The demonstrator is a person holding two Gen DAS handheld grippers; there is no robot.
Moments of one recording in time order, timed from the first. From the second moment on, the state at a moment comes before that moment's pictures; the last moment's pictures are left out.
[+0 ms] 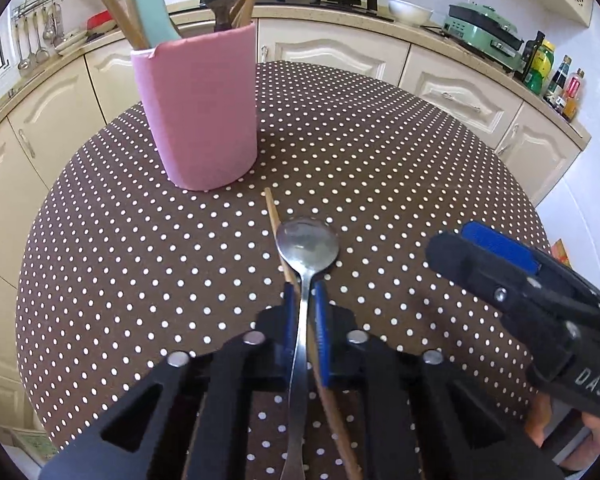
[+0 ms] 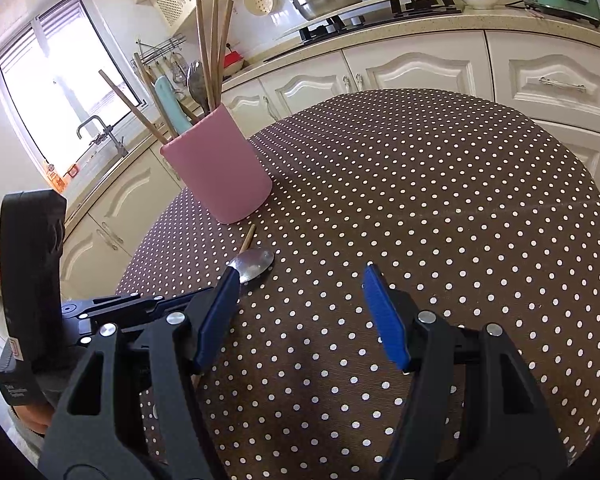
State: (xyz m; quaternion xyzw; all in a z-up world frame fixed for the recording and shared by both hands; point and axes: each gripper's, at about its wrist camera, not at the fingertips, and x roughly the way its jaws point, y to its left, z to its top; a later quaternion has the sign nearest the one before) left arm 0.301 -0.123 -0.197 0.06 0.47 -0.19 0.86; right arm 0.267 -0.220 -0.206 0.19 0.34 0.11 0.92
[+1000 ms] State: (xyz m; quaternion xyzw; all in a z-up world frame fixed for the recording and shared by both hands) left arm 0.279 -0.048 -0.185 -0.02 0.45 -0.13 0.88; right arm 0.291 -0.160 -0.207 0.07 0.41 0.14 0.90
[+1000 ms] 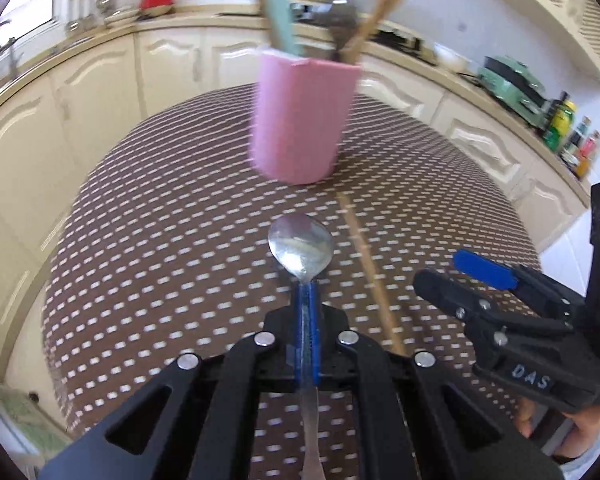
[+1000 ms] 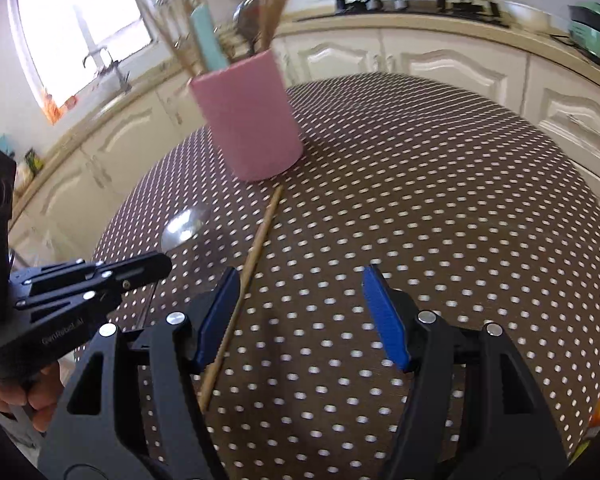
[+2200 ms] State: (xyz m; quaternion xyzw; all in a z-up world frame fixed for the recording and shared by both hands) left arm 0.298 -0.016 -0.202 -0.01 0.50 -0.12 0.86; right arm 0.395 -0.122 -0.187 -0.06 0.57 0.19 0.79
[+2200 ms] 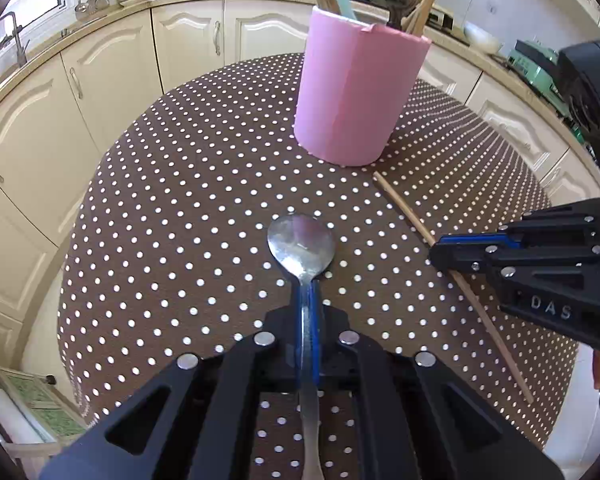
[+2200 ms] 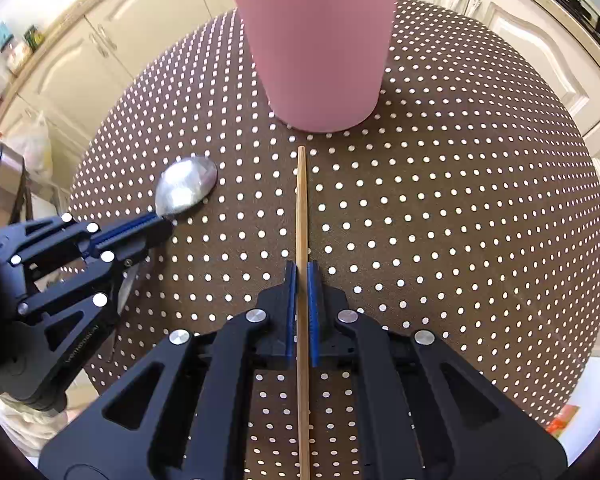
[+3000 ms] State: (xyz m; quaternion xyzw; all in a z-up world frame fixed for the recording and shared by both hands) left arm 0.243 -0.014 -0.118 -0.09 0.29 -0.20 0.93; right arm 0.338 -0.234 -0.086 0.09 0.35 0.25 0.90
